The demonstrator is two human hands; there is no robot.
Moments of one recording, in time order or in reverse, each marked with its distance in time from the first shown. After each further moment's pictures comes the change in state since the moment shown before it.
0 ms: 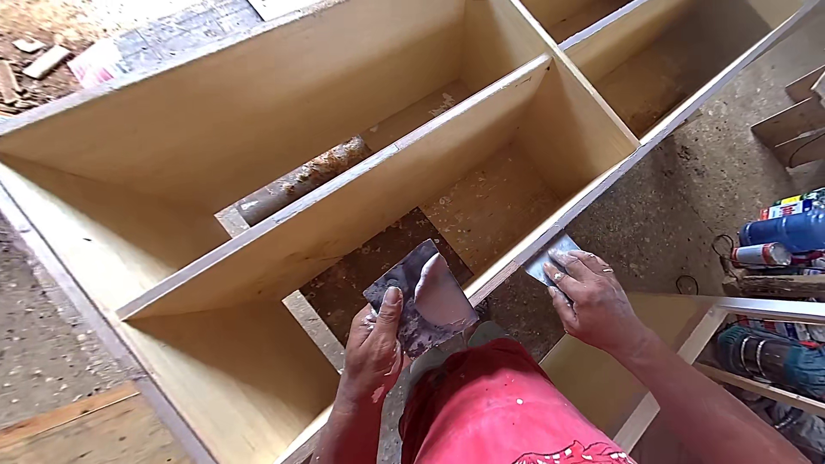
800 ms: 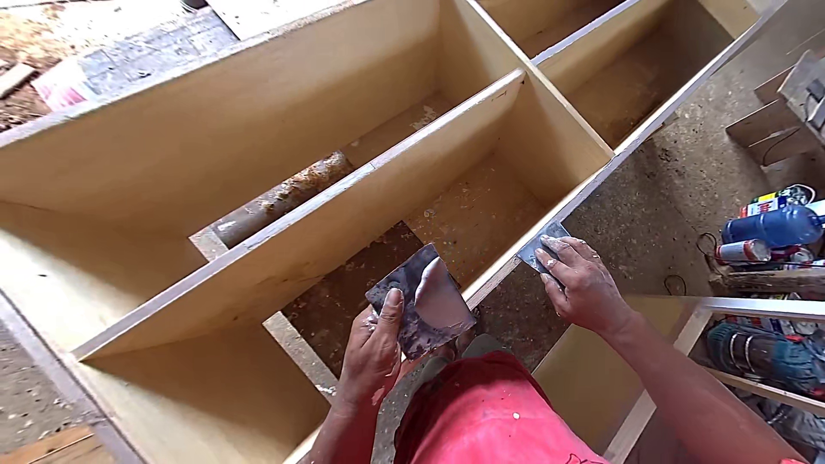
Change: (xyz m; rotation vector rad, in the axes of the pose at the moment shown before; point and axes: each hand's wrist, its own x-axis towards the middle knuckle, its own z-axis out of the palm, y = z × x) left_hand 0.022 -0.004 0.026 0.087 -0.048 -0.027; right_hand 0.025 0.046 -0.003 0.003 0.048 -0.020
